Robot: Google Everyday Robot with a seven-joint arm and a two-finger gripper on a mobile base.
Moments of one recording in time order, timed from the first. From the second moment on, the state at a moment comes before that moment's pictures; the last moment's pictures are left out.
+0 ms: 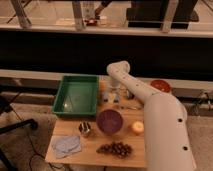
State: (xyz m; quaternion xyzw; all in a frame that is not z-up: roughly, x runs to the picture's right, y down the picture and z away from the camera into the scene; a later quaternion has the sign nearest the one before) arm 0.036 0.033 0.973 -0.29 -0.10 -0.01 0.95
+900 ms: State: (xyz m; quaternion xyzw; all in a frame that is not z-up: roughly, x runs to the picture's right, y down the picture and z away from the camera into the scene) arm 0.046 0.032 0.986 -0.28 -0.10 0.01 0.96
